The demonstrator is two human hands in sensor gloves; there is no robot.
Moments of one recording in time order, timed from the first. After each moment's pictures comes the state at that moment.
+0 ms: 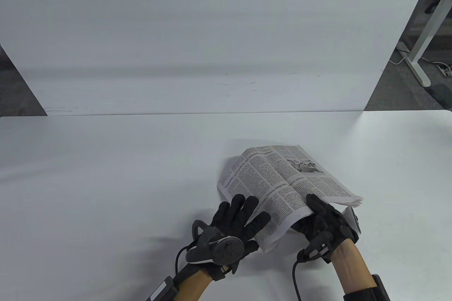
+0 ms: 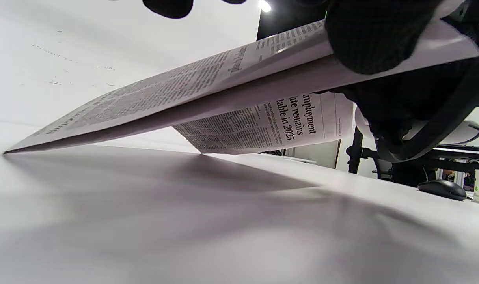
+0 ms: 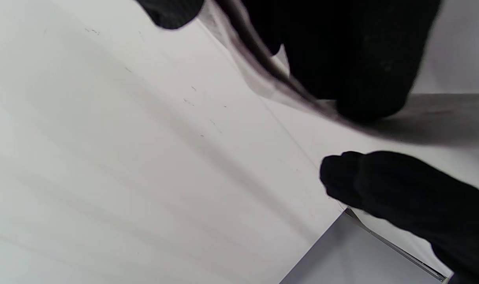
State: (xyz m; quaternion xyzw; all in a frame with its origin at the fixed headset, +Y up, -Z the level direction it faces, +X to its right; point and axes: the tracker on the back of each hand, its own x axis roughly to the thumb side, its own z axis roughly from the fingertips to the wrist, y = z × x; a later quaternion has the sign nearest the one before) left_hand -0.053 -0.720 -0.281 0.10 -0.37 0.12 0.92; right_hand 0.213 -0.760 -0.314 -0.08 0.19 0.36 0.91
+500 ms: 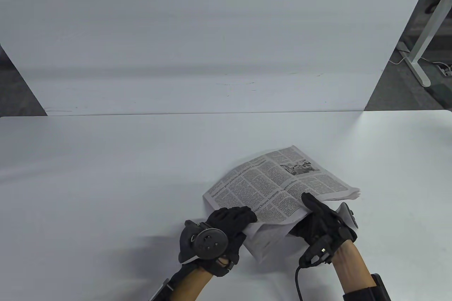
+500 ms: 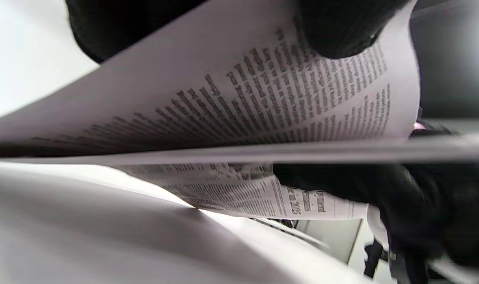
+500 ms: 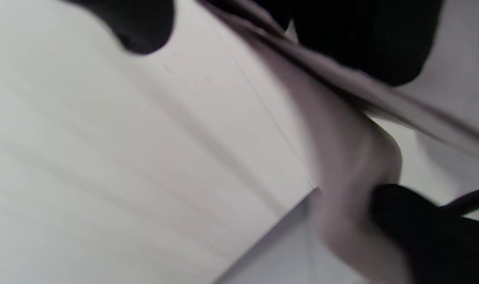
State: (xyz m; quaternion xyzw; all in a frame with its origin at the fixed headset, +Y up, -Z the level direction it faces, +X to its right) left_hand -0.083 -0.709 -0.291 0.16 -0.26 0.31 0.90; right_hand 0.208 -0.760 -0.319 0.00 0.25 0.41 0.88
